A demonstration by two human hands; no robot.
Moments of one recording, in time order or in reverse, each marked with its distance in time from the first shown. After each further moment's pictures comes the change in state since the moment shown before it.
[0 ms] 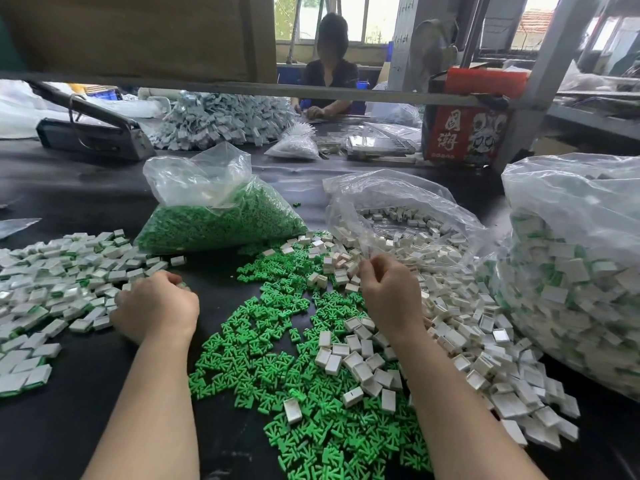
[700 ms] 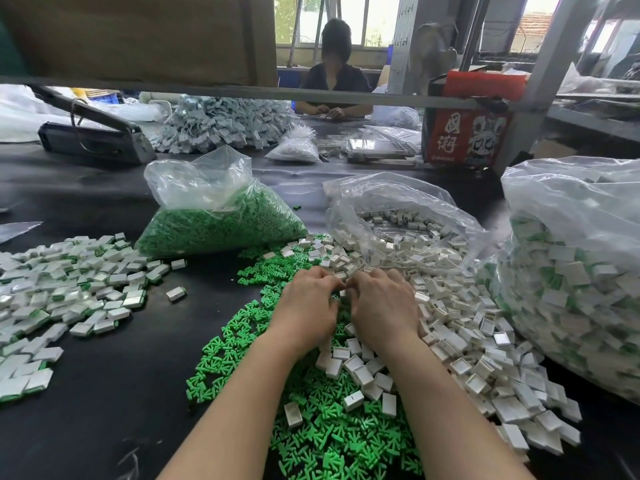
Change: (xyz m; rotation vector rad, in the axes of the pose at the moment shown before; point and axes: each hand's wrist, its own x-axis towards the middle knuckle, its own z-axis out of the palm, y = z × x) left_hand -0.102 0.096 0.028 -0.216 -0.392 0.952; right_hand -0.006 -0.004 0.005 -0.660 -0.155 -0.099
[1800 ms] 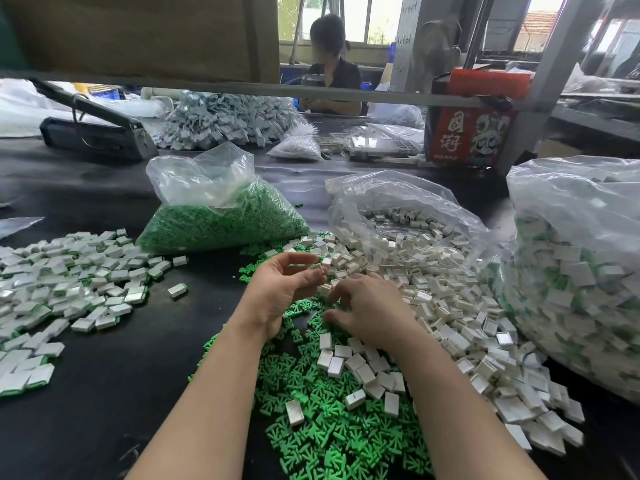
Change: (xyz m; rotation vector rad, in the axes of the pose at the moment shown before) left_hand 0.000 -0.030 -0.024 -1.366 0.035 -0.330; right_hand 0.003 -0.005 -0.010 0.136 -0.244 -0.202
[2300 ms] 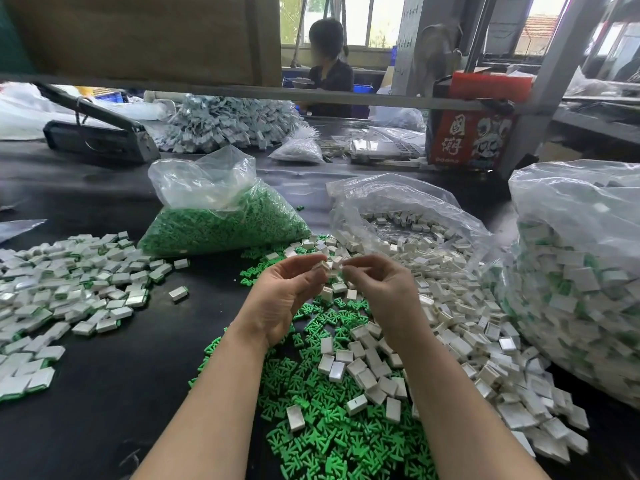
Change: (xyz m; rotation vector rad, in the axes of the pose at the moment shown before) left_hand 0.000 -0.004 -0.001 -0.275 -0.125 -0.009; right_hand -0.003 0.003 -0.007 1.151 0.309 0.115
